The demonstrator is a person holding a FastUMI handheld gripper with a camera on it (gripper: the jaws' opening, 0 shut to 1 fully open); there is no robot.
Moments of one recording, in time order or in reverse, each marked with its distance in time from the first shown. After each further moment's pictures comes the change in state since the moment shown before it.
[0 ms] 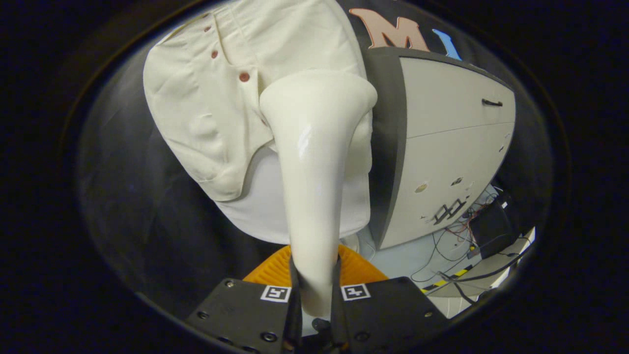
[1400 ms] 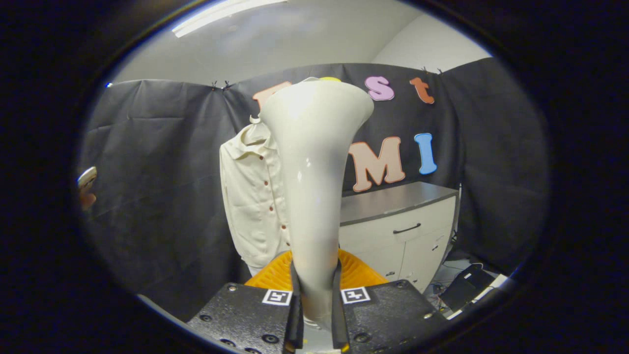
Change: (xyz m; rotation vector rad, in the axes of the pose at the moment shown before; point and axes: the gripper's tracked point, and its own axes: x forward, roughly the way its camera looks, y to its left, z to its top) arm -0.345 -0.064 0.085 -0.157 -0.666 0.077
